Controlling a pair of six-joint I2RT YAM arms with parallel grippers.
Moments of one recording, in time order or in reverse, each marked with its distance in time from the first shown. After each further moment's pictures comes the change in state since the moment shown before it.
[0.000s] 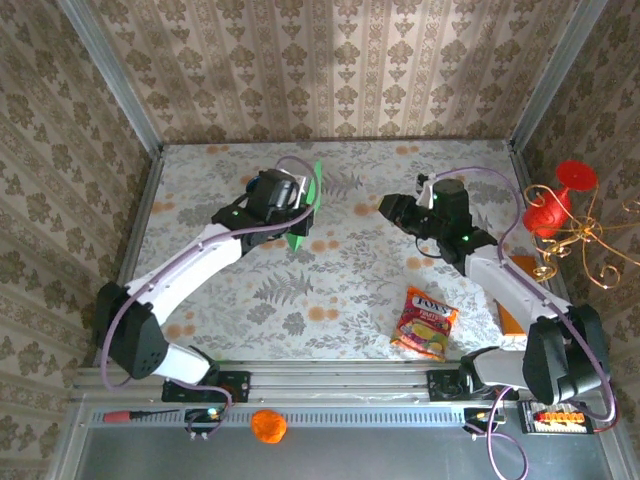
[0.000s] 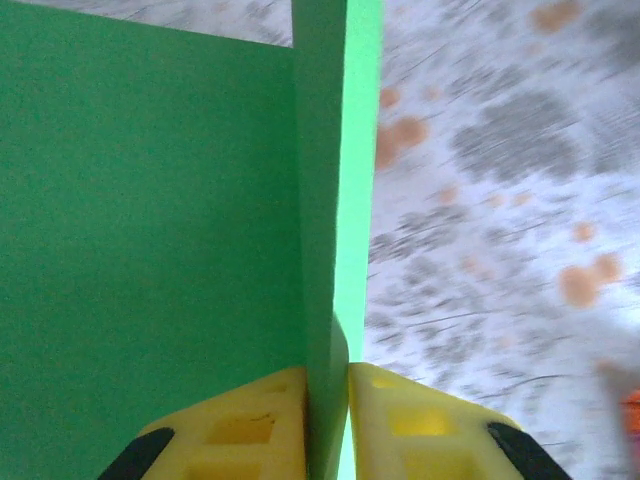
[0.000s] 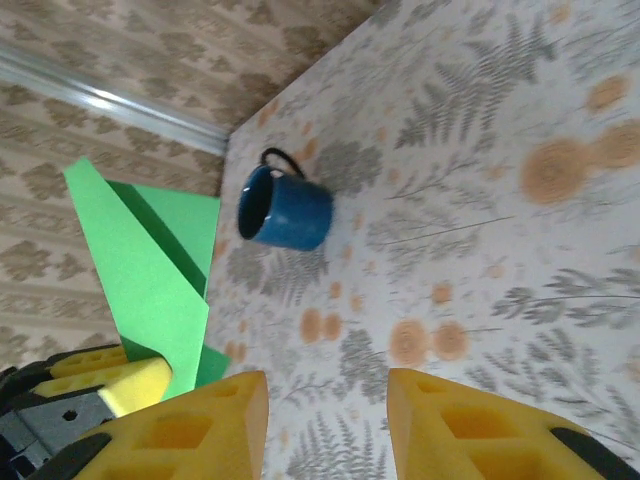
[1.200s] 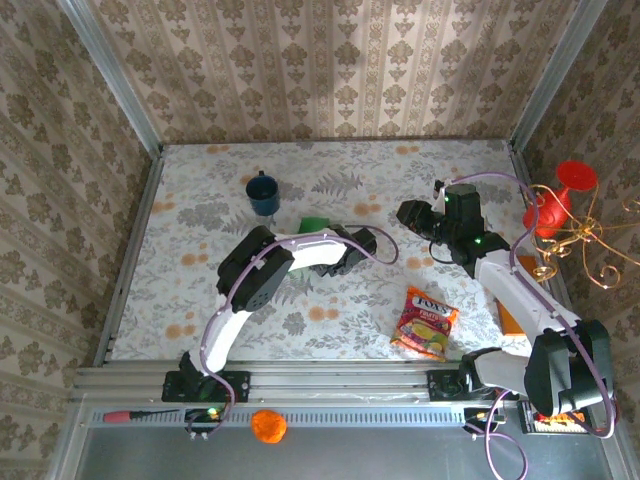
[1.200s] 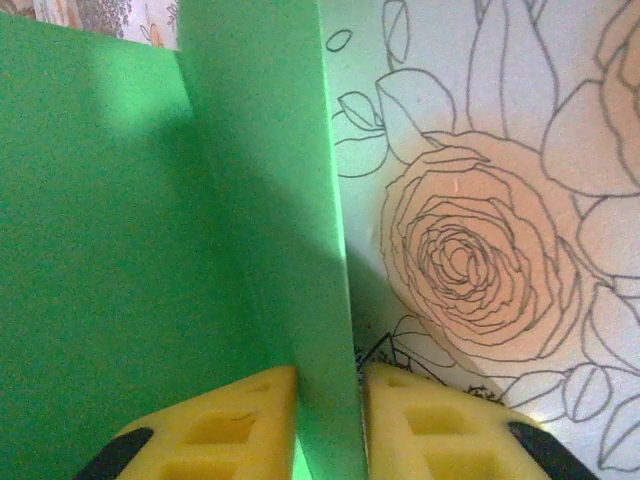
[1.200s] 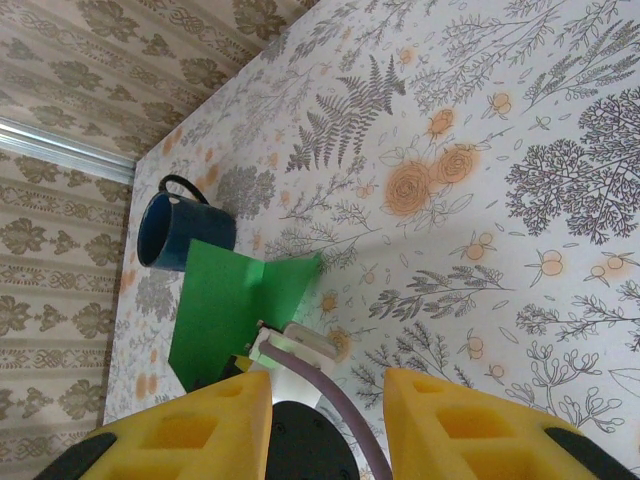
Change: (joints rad) left arm -0.254 0.761 0.297 -0.366 -0.801 0.146; right arm -0.067 -0.052 -0.024 -0.134 0.088 -0.076
